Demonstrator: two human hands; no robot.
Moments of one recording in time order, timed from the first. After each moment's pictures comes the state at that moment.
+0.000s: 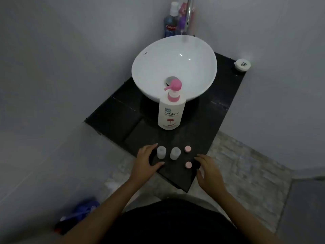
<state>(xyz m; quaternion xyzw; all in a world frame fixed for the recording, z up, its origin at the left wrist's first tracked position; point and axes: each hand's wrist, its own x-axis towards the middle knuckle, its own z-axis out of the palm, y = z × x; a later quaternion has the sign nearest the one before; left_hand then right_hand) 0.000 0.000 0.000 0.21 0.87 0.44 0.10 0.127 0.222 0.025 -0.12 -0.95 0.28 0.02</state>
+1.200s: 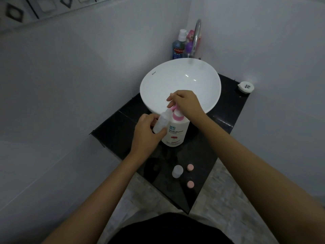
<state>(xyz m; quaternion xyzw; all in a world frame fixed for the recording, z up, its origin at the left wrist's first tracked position) -0.088 0.041 0.138 0.18 0.85 0.49 -0.04 -0.117 0.206 0.201 -0.11 -0.84 0.52 0.06</state>
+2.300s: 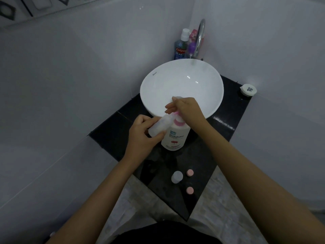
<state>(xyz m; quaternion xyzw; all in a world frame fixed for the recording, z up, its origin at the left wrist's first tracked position) -0.091 0.031 0.152 0.20 0.81 0.55 -0.05 -0.125 0.206 0.188 -0.12 -0.79 0.60 0.02</state>
